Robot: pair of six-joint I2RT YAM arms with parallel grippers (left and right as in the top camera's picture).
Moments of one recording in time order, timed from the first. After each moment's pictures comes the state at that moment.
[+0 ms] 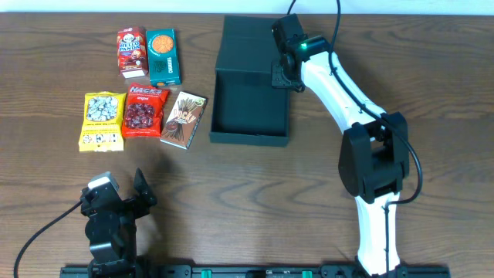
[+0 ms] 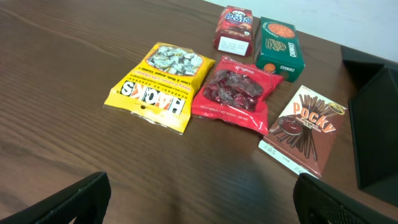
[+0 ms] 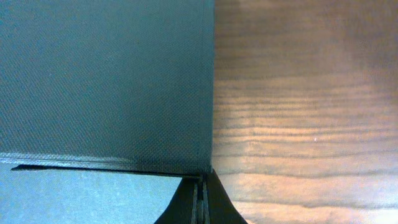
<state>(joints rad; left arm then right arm) 0.15 0.01 0.15 -0.53 -0.08 -0.22 0.37 2.27 1.95 -0.90 0.14 0.38</state>
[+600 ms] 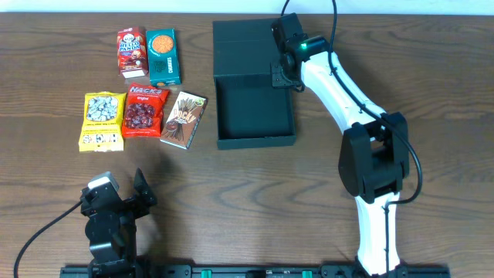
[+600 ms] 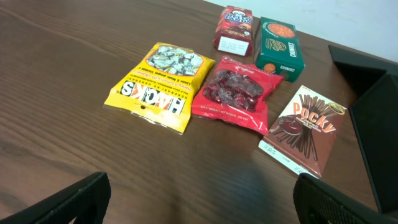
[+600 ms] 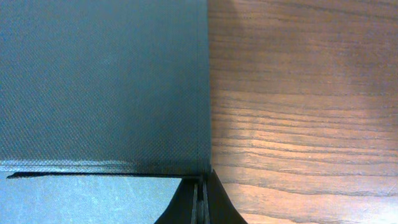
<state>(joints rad) 0.15 0.01 0.15 -0.53 -0.08 -0.22 0.37 2.27 1.95 -0.89 0.14 0.29</state>
